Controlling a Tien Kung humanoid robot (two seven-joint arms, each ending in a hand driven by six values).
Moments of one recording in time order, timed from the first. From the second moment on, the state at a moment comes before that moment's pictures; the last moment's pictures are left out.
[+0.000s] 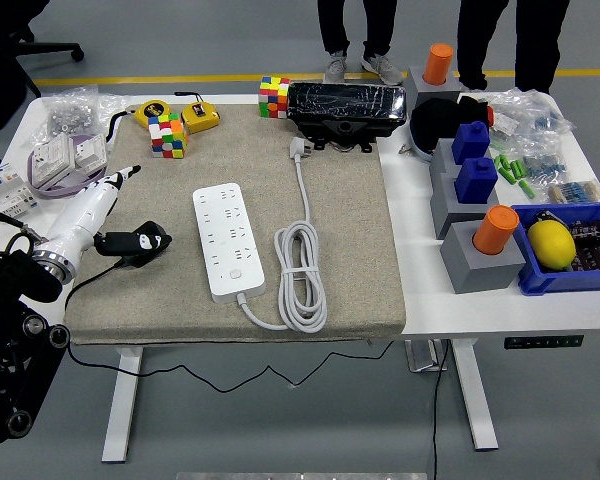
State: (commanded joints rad) left arm -0.19 0.14 -1.45 -1.32 2.23 -0.08 0.08; right arm 0.19 -0.06 1.97 0.18 -1.20 -0.20 -0.20
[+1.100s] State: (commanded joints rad) left arm -0.24 0.11 -1.43 -1.12 2.19 -0.08 0.08; right arm 0.19 -0.06 1.98 0.18 -1.21 -0.20 -0.21
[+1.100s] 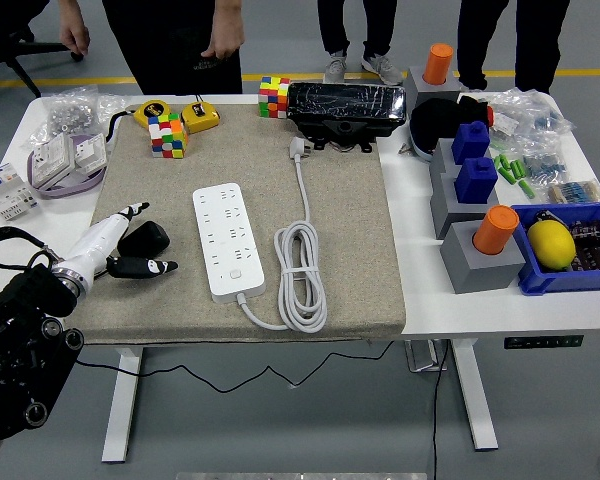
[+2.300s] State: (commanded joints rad) left arm -0.26 0.10 -1.42 -1.10 2.27 -0.04 0.14; right arm 0.19 -0.06 1.99 0.18 -1.22 -0.20 -0.21
